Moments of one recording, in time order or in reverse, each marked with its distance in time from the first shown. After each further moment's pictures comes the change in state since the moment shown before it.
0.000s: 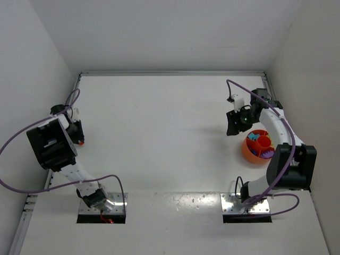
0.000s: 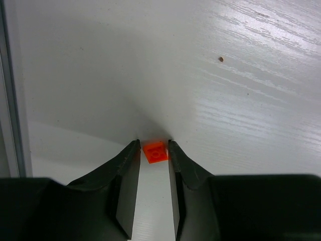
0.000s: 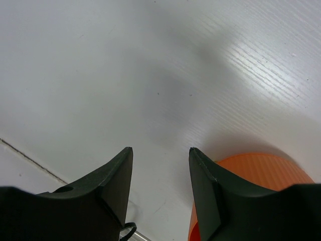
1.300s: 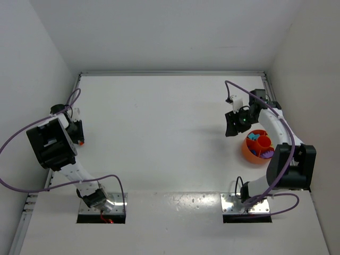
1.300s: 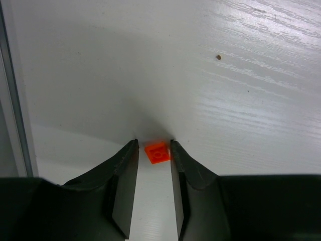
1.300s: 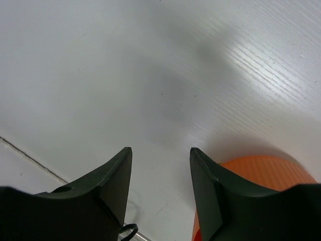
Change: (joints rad) left arm 0.000 0.010 0.014 -0.023 0.004 0.049; right arm 0.012 0.000 -0.011 0.007 -0.001 0.003
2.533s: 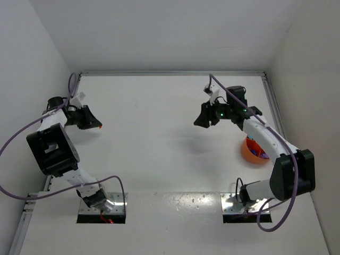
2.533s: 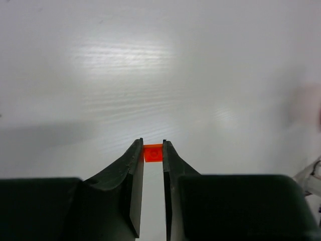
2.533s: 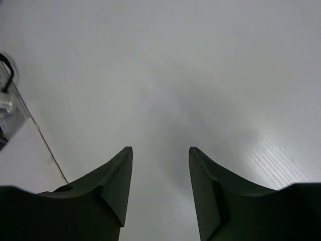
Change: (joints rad) left arm -0.024 -0.095 0.074 -0.146 0.651 -0.043; right arm 0.281 -0.083 -0.061 0.428 -0.237 0.315
